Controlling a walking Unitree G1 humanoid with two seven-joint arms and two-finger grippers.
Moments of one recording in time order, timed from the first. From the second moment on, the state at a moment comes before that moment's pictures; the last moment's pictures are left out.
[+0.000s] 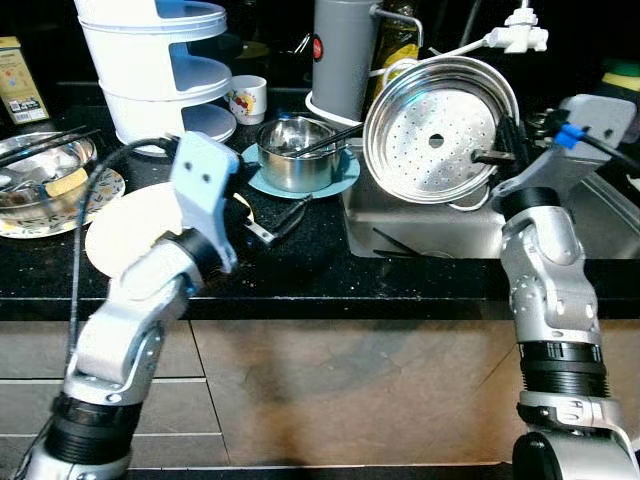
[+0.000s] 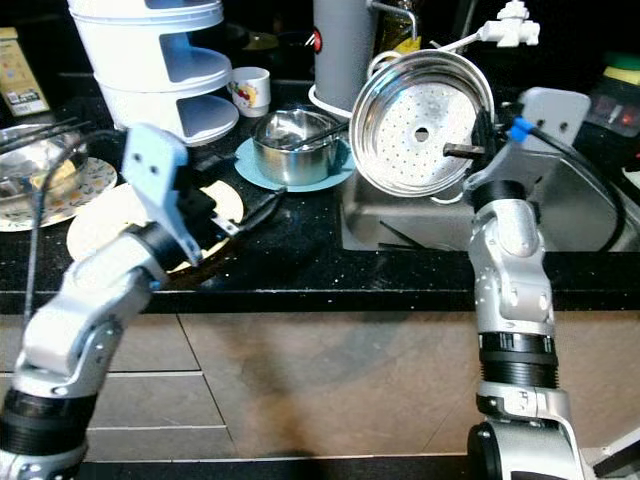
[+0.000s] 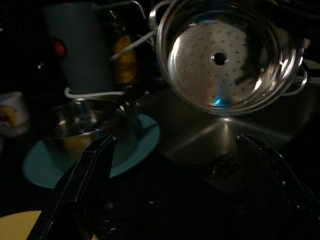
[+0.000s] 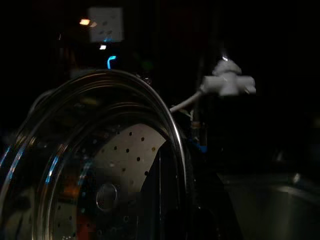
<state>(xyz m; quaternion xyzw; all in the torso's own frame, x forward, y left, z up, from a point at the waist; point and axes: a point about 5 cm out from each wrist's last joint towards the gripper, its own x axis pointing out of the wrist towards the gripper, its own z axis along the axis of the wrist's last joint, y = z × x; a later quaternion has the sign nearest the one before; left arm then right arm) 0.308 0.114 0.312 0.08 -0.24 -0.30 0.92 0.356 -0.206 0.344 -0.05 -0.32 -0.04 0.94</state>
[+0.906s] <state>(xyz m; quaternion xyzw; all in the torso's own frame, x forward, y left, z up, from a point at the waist) 0.332 0.079 0.315 0.12 -0.23 -0.37 0.89 0.411 -0.191 0.332 -0.34 -0.22 -0.04 0.91</state>
